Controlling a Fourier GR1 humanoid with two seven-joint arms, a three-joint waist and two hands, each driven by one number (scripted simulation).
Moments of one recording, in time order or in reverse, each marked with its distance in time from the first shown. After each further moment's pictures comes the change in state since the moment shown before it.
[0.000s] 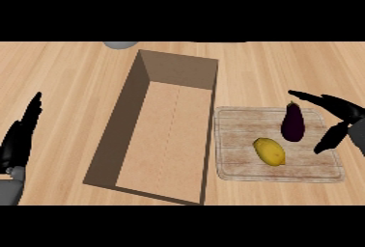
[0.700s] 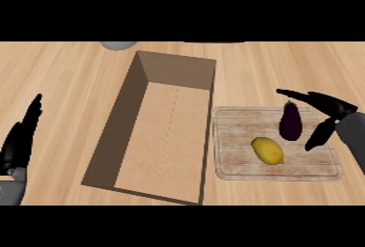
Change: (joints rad) left arm 0.006 -0.038 0.043 0.003 -0.053 -0.022 0.002; right arm 0.015 0.039 -0.008 -0.111 0.039 0.036 0.054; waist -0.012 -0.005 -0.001
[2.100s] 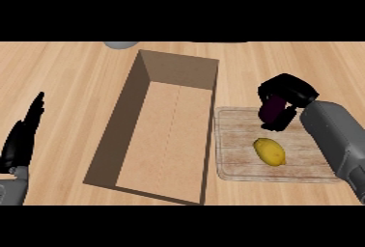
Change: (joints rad) left arm -0.006 -0.044 0.047 -0.026 -0.055 -0.047 0.009; right arm -0.079 0.140 0.032 -0.065 0.219 -0.482 -0.025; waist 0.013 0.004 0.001
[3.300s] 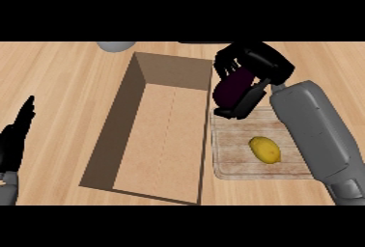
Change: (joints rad) left arm 0.036 0.007 0.052 -0.029 -0.005 -0.038 0.015; right arm 0.012 0.135 -0.084 -0.704 -0.242 0.304 0.192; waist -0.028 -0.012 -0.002
